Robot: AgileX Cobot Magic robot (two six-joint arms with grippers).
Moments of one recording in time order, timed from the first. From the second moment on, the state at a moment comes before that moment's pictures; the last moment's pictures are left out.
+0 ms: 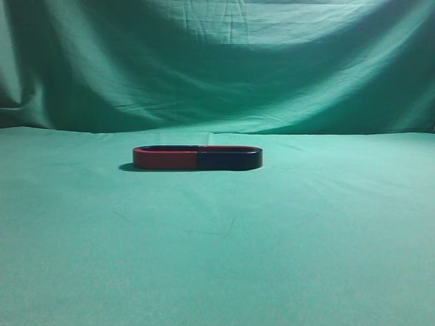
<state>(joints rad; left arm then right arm) -0.01 -0.01 0.02 -0.01 0.35 -0.03 0.38 0.49 -0.74 0.06 0.65 0.05</state>
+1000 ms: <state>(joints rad) -0.01 -0.01 0.02 -0.01 0.35 -0.03 0.07 -0.01 0.02 -0.21 0.28 0.23</state>
